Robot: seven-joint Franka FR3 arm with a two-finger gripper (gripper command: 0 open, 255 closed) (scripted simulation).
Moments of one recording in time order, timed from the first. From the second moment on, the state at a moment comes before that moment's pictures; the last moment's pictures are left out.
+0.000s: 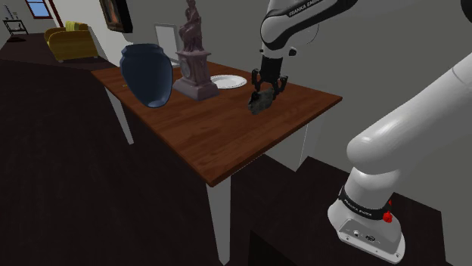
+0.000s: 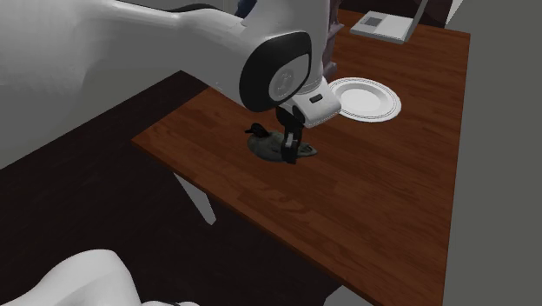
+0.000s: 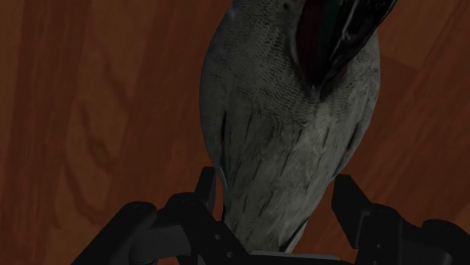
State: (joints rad) arm -0.42 -0.41 0.17 -2.40 0.07 2.10 1.10
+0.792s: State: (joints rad) arm -0.42 -0.44 0.17 -2.30 0.07 1.98 1.10
